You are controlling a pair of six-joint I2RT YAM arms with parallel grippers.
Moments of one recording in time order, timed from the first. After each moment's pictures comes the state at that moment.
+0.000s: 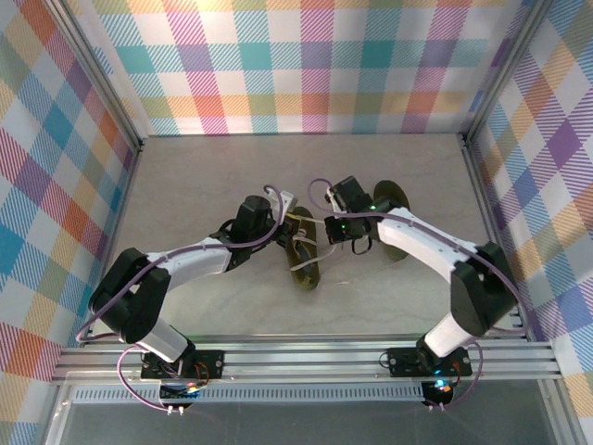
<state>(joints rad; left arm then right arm) -0.61 1.55 0.81 0.24 0.18 -0.15 0.63 1.59 1.17 -0.65 0.03 0.30</state>
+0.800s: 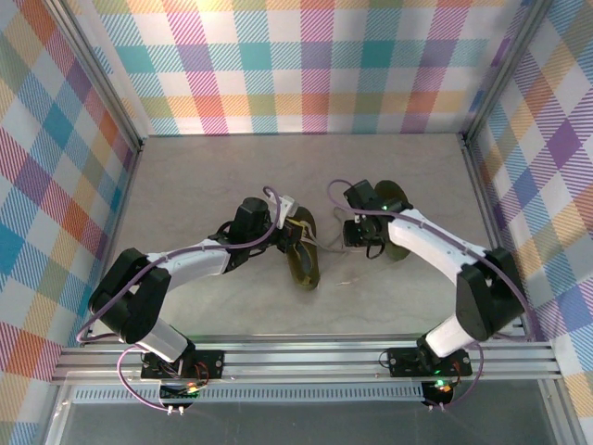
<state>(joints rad) -0.60 1.54 0.78 0.26 0.35 -0.18 0.55 1.56 1.12 -0.75 0.09 0.42</state>
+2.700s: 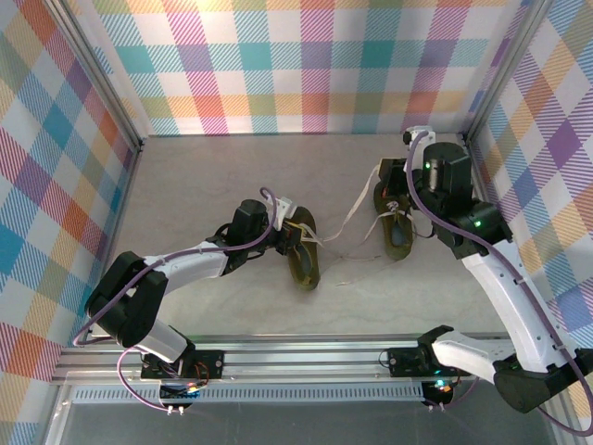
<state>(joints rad) -0.60 1.52 0.76 0.26 0.37 -0.24 0.46 1.09 1.39 -0.66 0.06 0.30</state>
